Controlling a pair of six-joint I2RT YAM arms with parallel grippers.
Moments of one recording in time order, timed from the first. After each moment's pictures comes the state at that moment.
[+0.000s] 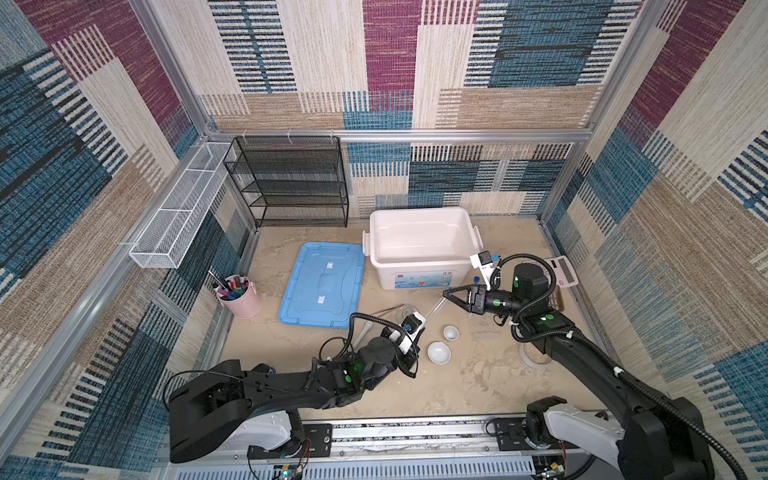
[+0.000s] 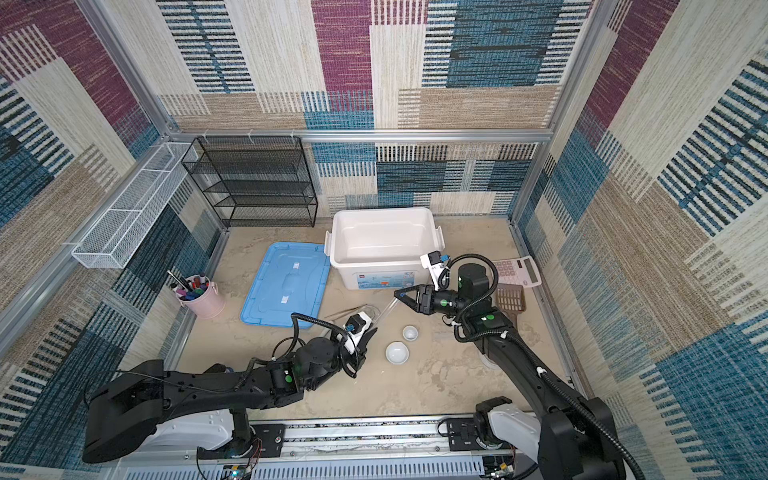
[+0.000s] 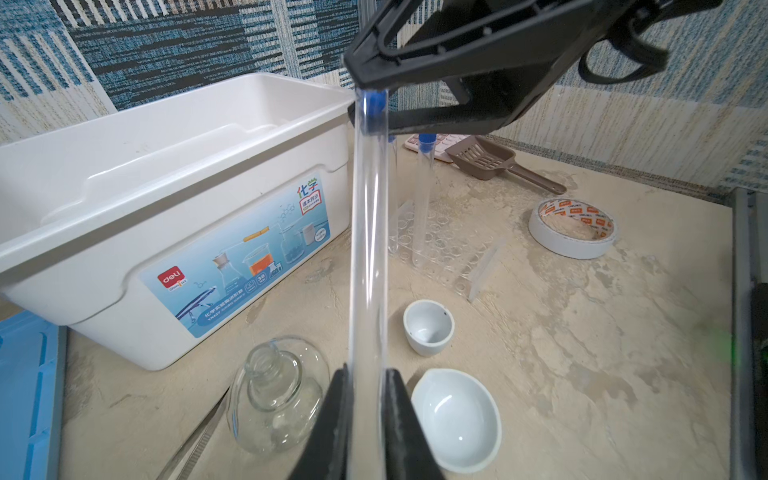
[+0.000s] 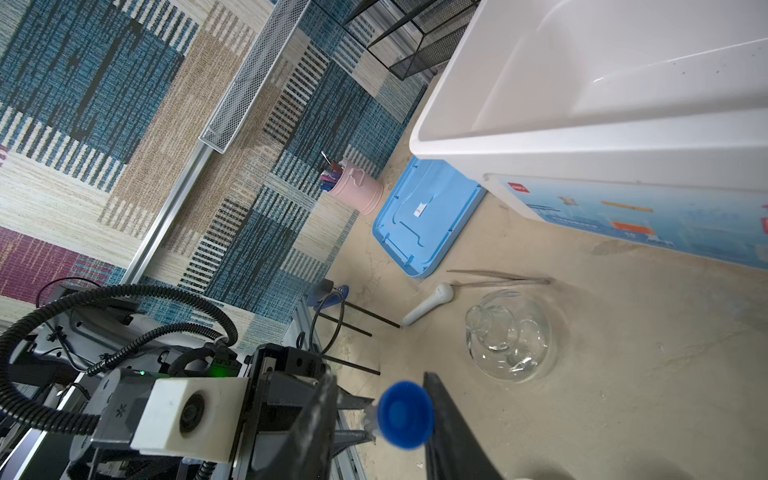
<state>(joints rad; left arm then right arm) -1.15 1.28 0.48 0.56 -0.36 0.00 0.26 1.09 0.66 0.09 -0.91 0.60</state>
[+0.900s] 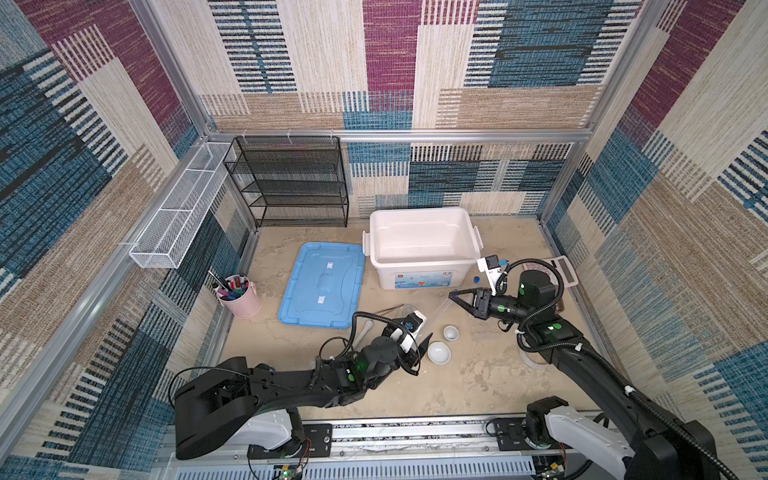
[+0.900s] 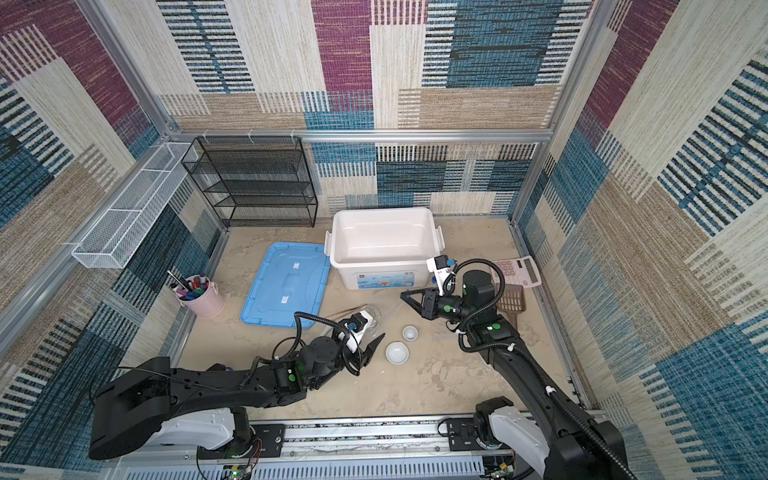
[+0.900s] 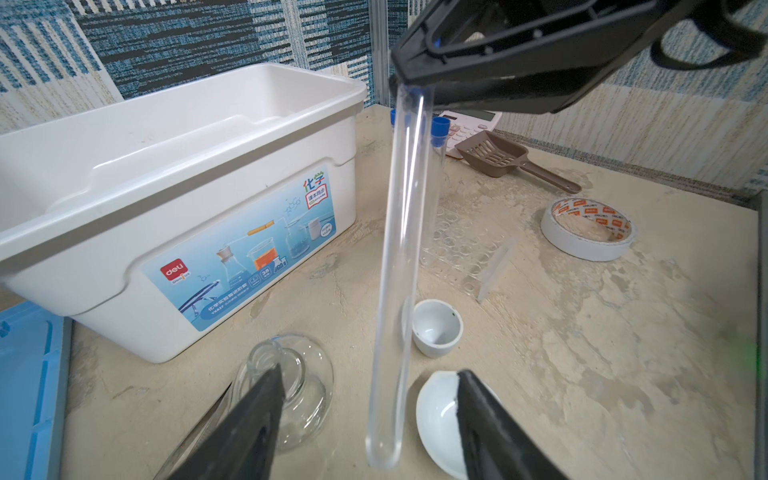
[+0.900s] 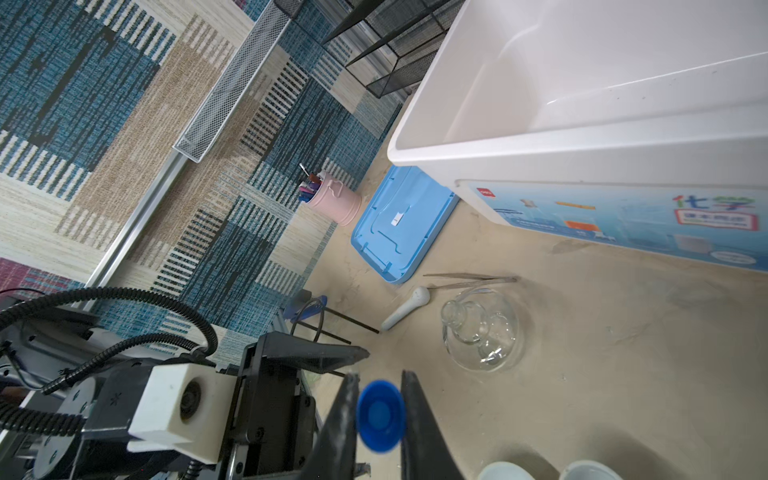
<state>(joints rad) -1.15 1.31 0.48 0.57 -0.40 -0.03 0.26 0.98 0.62 -0.01 -0.78 0.56</state>
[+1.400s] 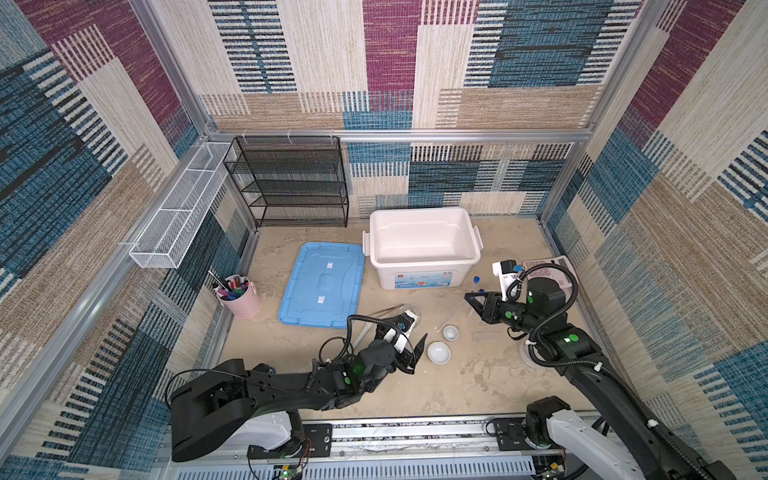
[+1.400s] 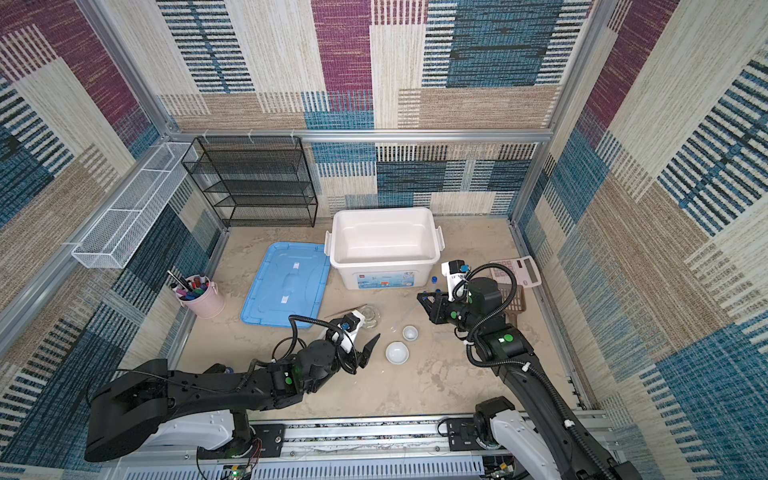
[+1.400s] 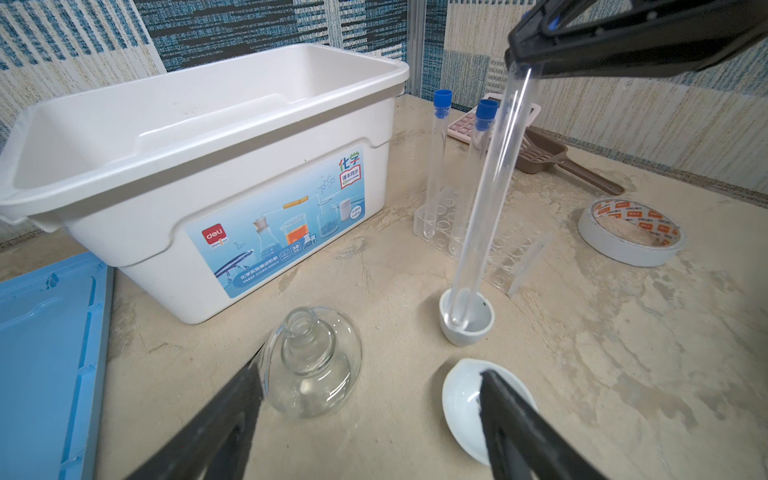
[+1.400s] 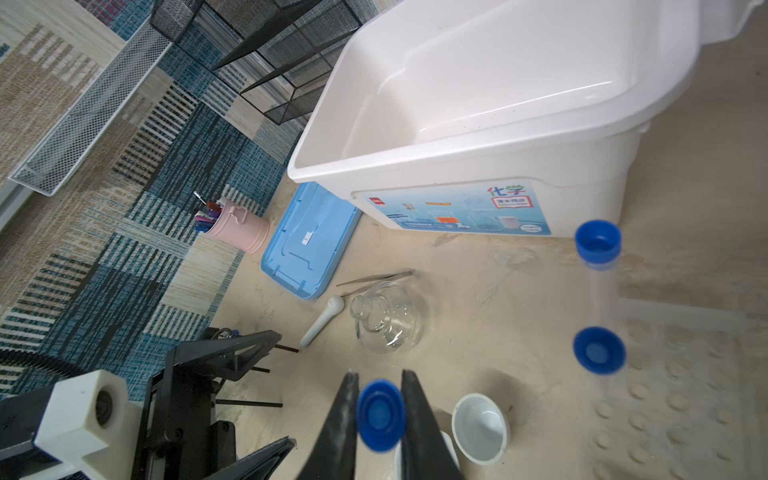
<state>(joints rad) -1.15 1.30 0.45 0.57 -0.48 -0.08 0.28 0.82 0.66 -0.29 -0.44 0.47</state>
